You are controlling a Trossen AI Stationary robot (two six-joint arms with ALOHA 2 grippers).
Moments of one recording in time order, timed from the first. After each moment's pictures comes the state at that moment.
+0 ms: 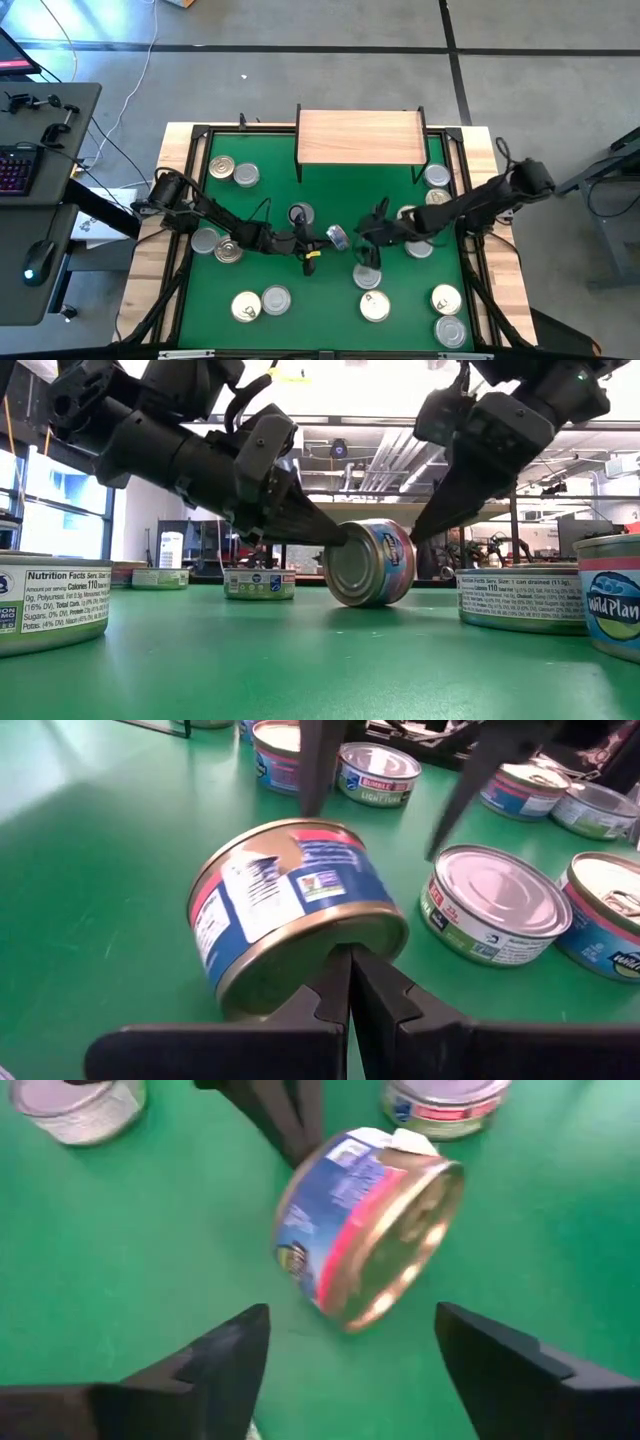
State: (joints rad) left arm -0.28 1.91 0.73 0.76 -0.40 -0.35; right arm 0.27 1.51 0.72 0.00 0.20 0.39
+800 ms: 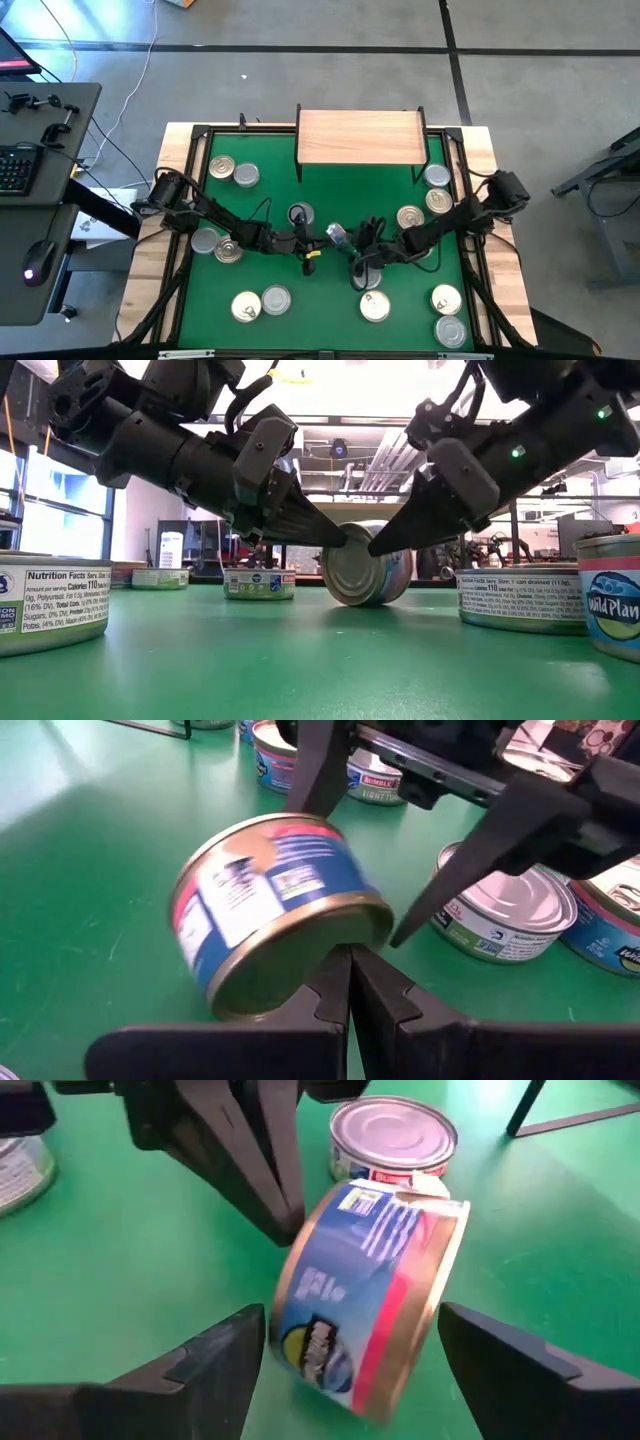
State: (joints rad) left arm -0.28 1.91 0.73 0.76 -0.40 -0.34; right arm 0.38 1.75 0.72 0.34 0.61 0.42
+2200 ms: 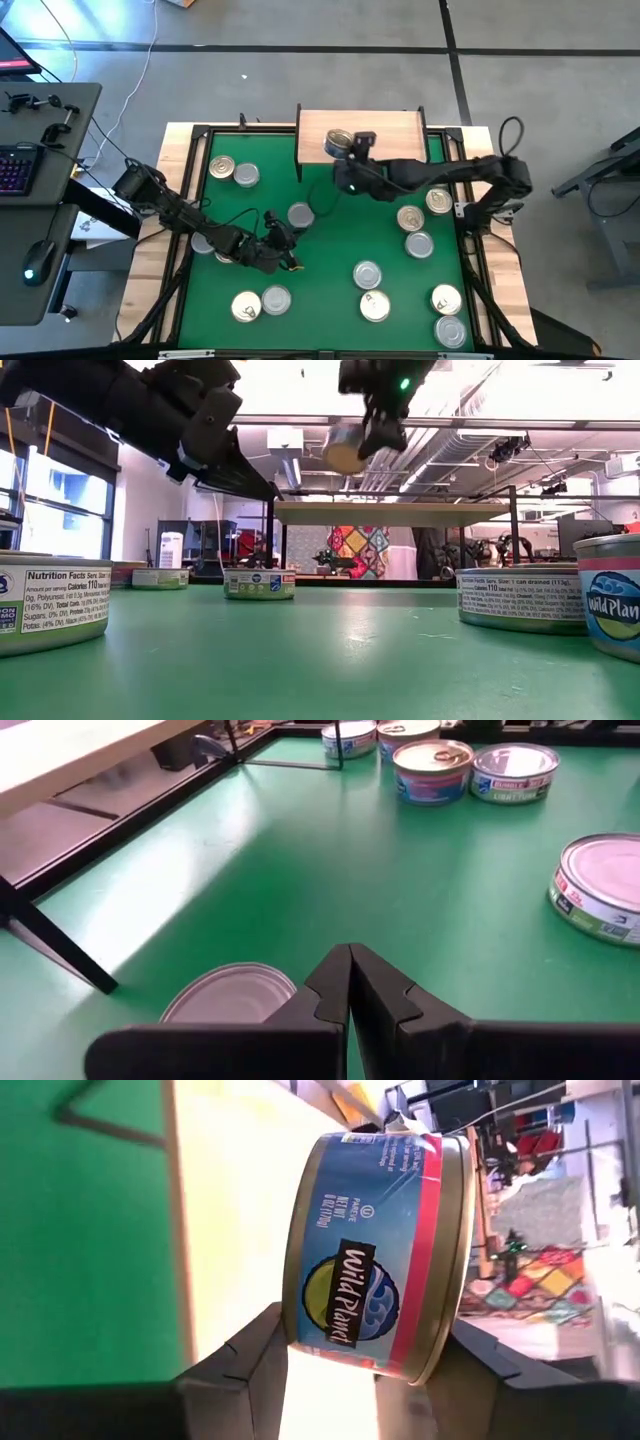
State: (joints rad) left arm -0.45 1.64 0.73 0.25 -0.91 -0.41; right arm -0.03 1.68 1.42 -0.60 0.93 -0.54
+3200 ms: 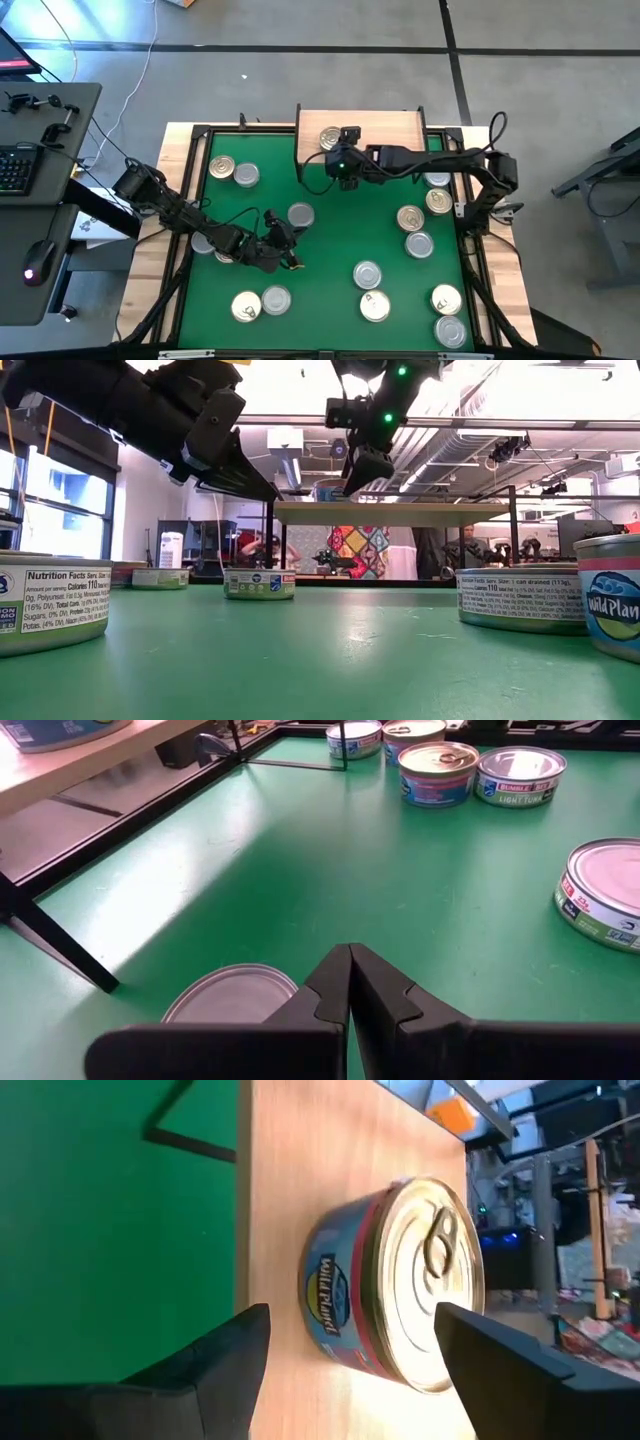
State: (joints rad) left arm -0.45 1.64 0.73 0.25 -0.91 -0.42; right arm -0.17 1.74 1.42 -0.55 0.58 -0.56
